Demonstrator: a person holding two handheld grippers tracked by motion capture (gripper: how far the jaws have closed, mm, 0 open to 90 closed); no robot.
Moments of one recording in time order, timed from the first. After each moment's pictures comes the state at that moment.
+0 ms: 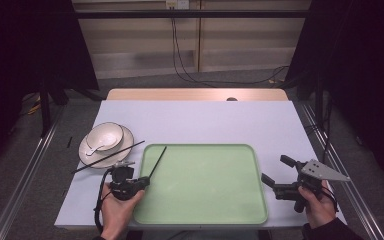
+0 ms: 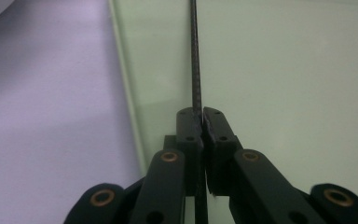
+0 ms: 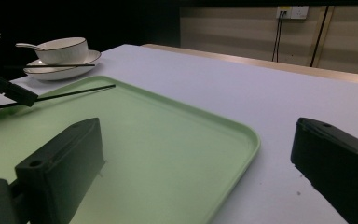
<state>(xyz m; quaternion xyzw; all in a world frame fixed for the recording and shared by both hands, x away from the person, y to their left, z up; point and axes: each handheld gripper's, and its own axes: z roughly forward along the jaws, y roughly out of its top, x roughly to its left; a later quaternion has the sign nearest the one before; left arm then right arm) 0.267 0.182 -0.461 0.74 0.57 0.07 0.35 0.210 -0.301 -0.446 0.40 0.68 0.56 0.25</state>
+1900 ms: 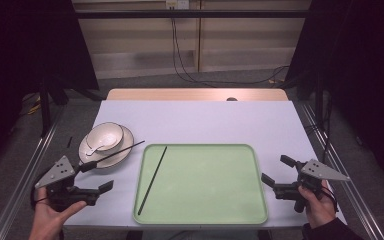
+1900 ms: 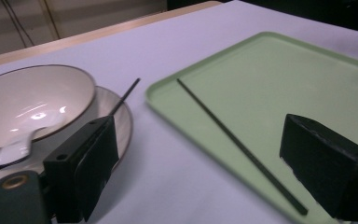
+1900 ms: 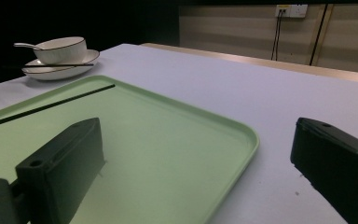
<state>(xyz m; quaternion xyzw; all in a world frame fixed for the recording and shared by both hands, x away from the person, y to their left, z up) 0.249 0.314 -0.407 0.79 0.31 0.16 0.50 0.211 -0.302 -0.446 0.40 0.69 0.55 0.25</state>
